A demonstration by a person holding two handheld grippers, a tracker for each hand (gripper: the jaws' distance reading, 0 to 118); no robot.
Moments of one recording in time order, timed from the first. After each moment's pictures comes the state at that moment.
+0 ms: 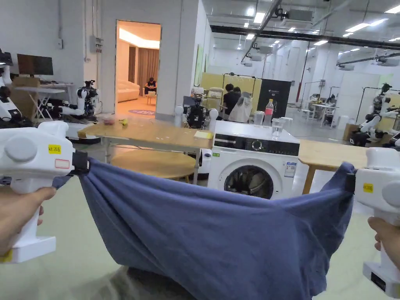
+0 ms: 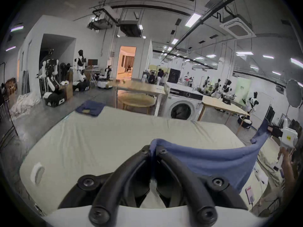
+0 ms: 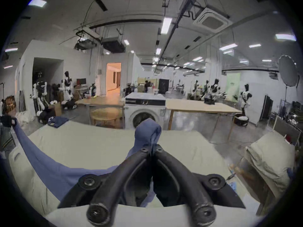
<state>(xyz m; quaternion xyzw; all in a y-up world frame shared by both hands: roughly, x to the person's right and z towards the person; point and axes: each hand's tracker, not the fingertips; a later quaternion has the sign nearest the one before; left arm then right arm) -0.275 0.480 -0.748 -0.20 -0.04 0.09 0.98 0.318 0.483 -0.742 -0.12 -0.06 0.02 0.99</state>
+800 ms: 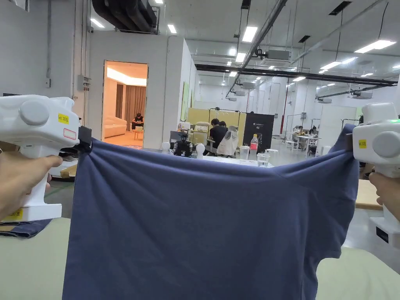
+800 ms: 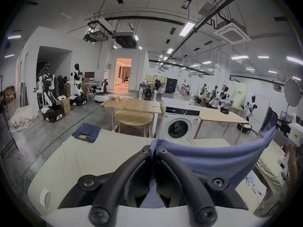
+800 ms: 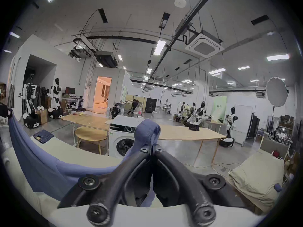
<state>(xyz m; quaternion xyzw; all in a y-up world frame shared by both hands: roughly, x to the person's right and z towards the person) -0.265 0.590 -0.802 -0.15 -0.04 0.07 0.98 0.315 0.617 -0.758 -0.03 -0.11 0.07 0.99</state>
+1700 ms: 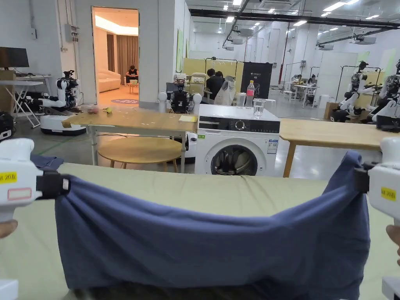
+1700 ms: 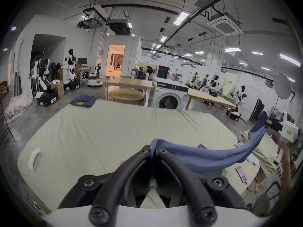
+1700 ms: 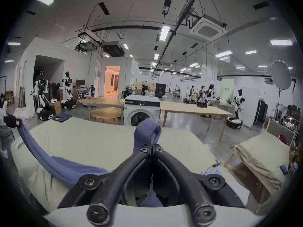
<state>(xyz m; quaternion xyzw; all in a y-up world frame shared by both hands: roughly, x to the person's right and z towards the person) -0.274 0.413 -0.603 -0.22 -0.10 0.09 0.97 0.307 0.447 -0.566 -0.12 -0.06 0.03 0.99</state>
